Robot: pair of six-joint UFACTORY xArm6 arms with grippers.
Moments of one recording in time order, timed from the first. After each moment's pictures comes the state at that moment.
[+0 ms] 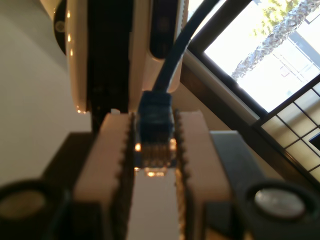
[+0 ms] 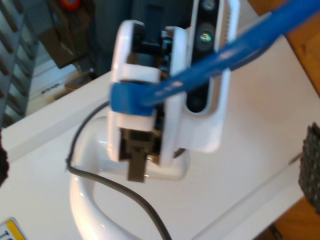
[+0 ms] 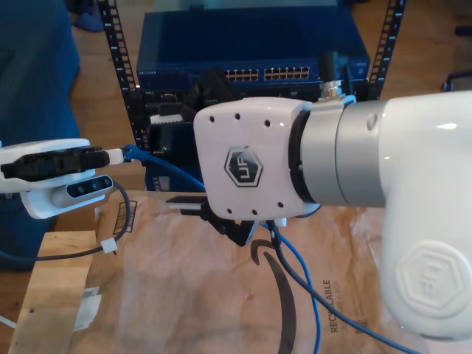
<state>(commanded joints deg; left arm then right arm) 31.5 1.8 -52.9 -75.2 134.9 -91.6 49.5 -40.3 -35.7 40.7 15.4 71.2</state>
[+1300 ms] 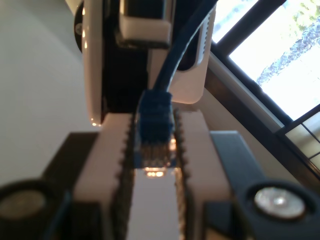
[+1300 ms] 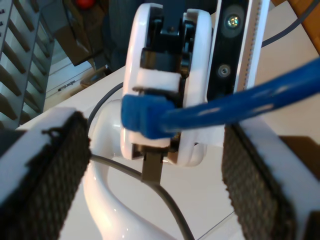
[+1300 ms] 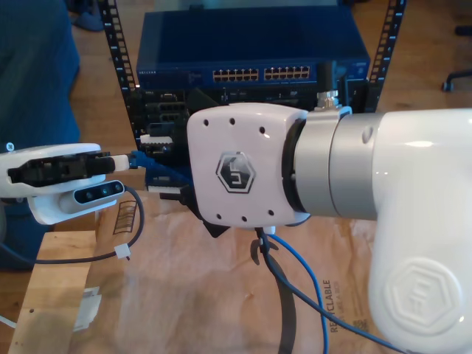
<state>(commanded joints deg) 29.1 1.5 -51.7 -75.1 137.6 -90.9 52.6 -39.7 -35.5 43.2 12.9 71.8</state>
